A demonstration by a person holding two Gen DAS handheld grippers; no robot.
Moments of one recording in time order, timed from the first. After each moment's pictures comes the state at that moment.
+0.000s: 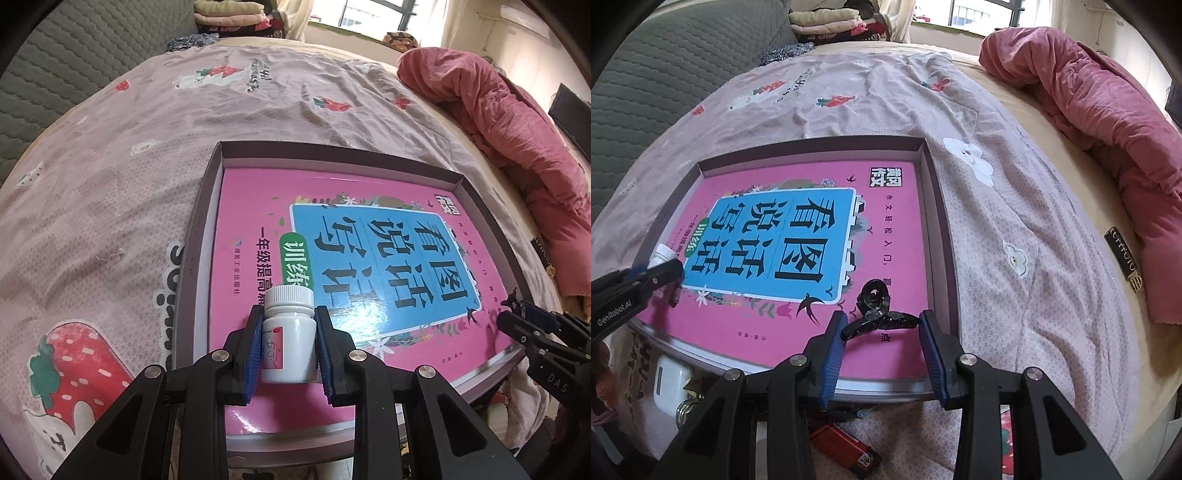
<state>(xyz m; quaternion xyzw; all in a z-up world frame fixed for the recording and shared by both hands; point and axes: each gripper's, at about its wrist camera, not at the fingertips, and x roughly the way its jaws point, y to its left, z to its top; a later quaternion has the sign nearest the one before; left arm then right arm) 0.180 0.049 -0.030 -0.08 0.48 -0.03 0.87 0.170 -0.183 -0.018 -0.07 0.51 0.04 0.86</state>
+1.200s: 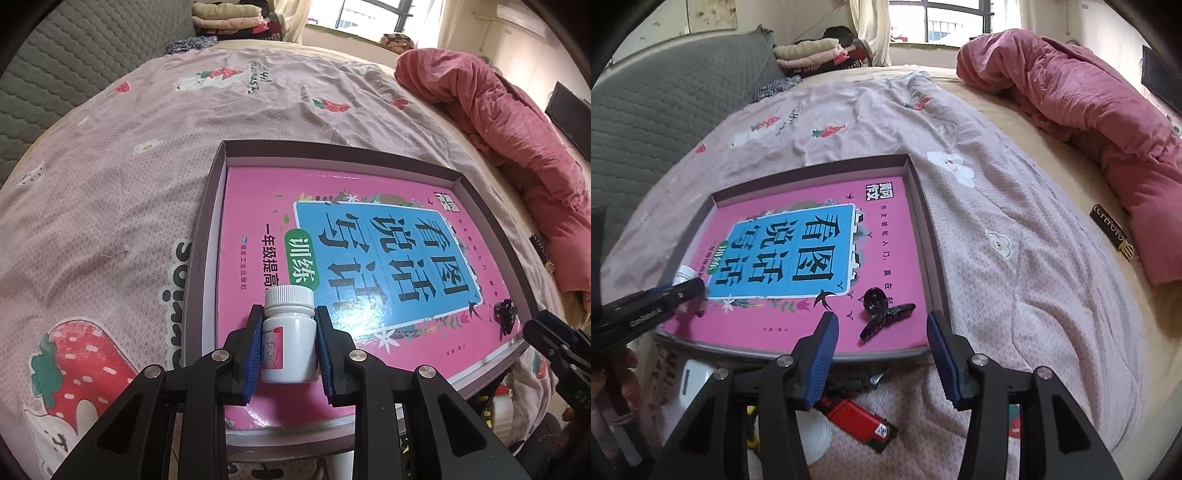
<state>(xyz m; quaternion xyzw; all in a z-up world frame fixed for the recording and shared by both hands) 0.170 0.052 -0.030 -0.07 0.48 -0.03 0.87 0.130 -0.197 0.003 0.00 0.46 0.03 0.89</state>
